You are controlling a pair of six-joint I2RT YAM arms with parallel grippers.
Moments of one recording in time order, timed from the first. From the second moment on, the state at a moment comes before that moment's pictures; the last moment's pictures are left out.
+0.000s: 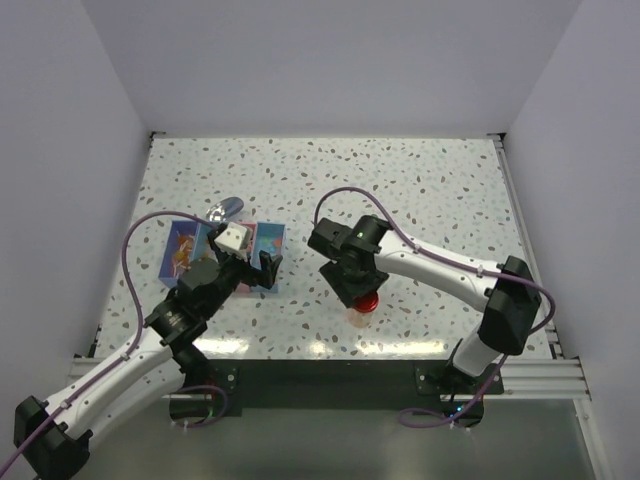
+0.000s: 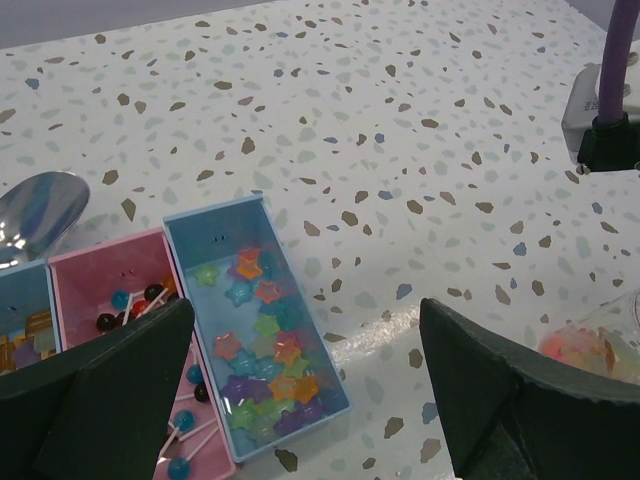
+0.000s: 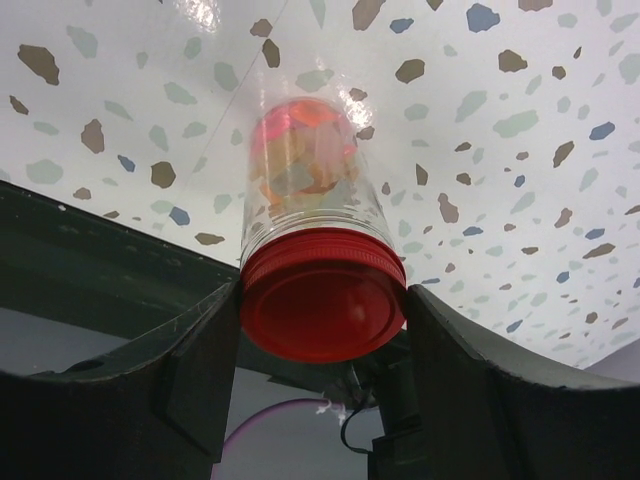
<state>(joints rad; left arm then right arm) -0.68 0.61 0.41 0.01 -0.20 -0.14 1.00 1.64 1.41 -1.24 0.19 0.38</state>
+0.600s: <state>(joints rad) -0.68 0.60 0.41 0.02 -0.19 -0.14 1.00 1.56 1.34 -1.10 0.24 0.42</state>
